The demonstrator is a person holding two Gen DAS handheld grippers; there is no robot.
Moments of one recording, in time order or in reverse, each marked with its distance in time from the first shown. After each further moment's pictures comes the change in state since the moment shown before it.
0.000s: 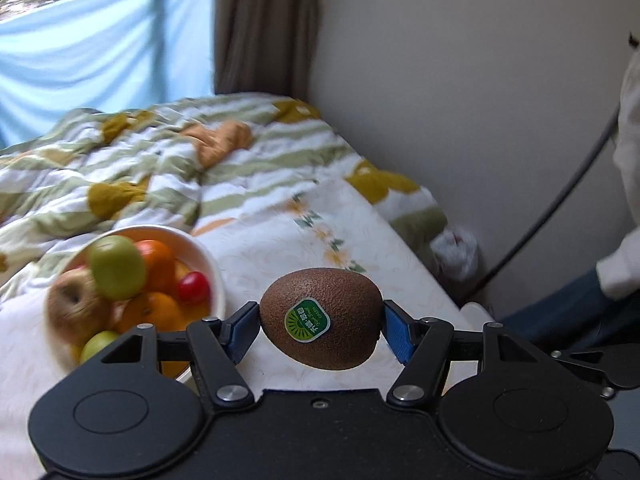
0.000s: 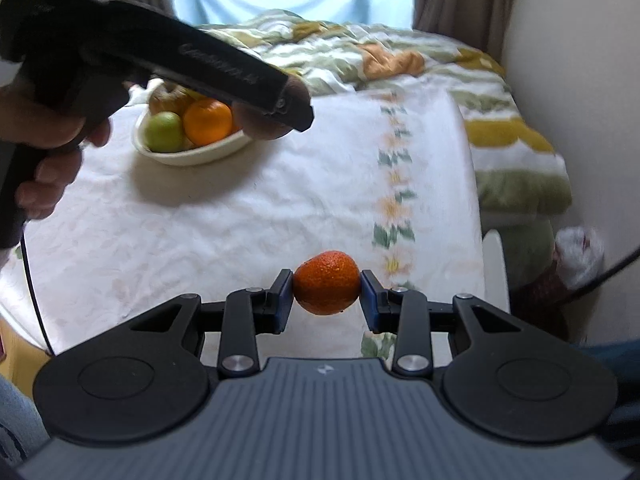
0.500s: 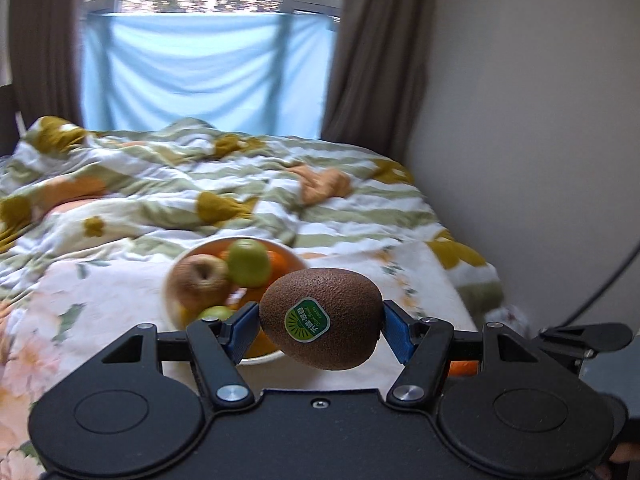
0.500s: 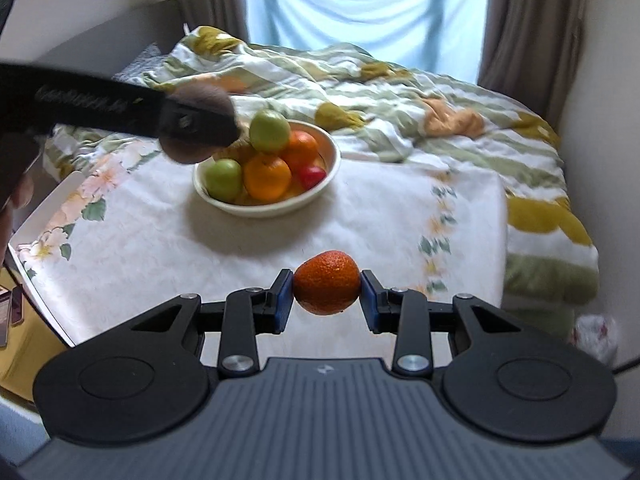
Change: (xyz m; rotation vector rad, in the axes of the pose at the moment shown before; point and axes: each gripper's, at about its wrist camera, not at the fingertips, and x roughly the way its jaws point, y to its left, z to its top) left arm -0.086 0.026 -0.018 -0.229 -0.154 0.236; right arm -0.011 0.007 0.053 -0.167 -0.078 0.145
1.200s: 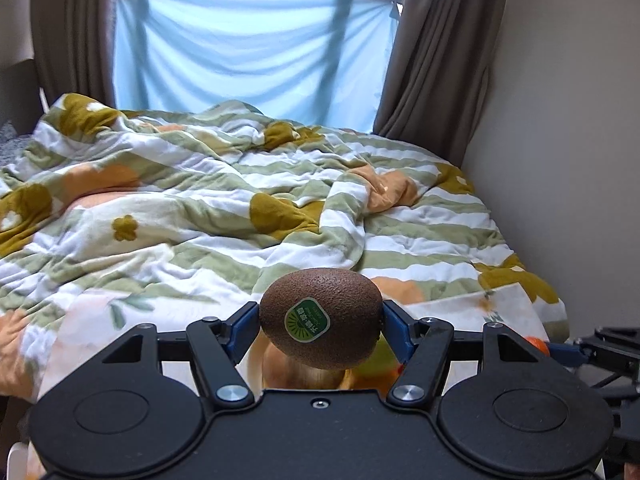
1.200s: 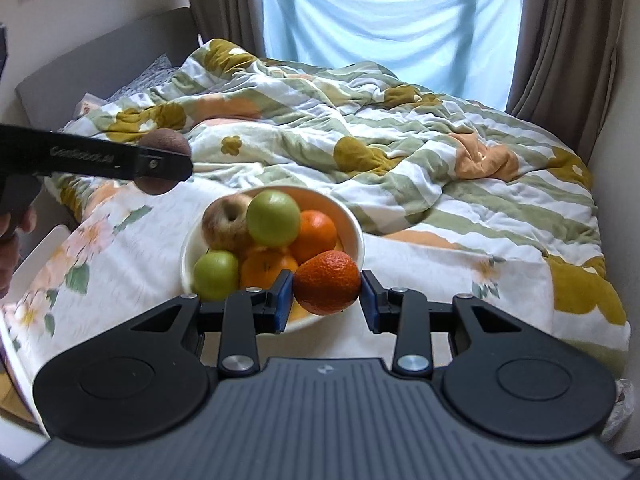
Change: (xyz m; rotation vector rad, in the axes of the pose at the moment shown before) left arm 0.101 0.106 0.074 -0.057 0.067 0.058; right arm 0.088 0.001 0.096 -0.004 -0.024 0.032
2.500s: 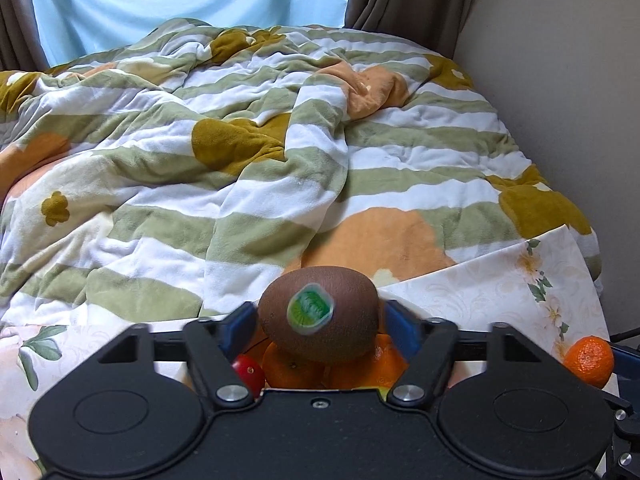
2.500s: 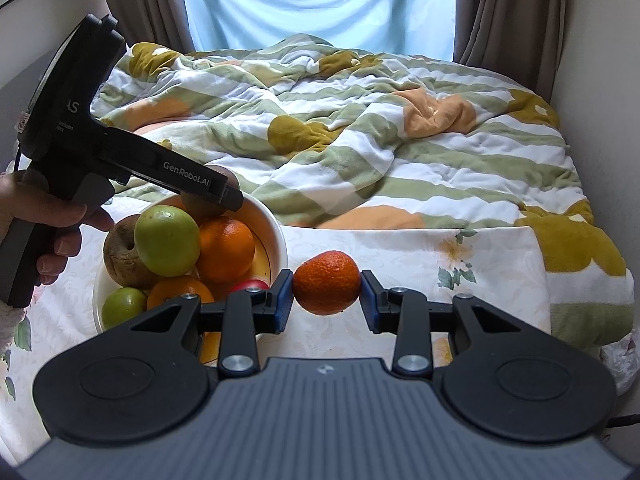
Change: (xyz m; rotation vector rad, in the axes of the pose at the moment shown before) left arm 0.147 -0.034 0.031 0.132 0.306 -0.012; right arm 0.054 -0.053 0.004 0.173 0.070 -0.102
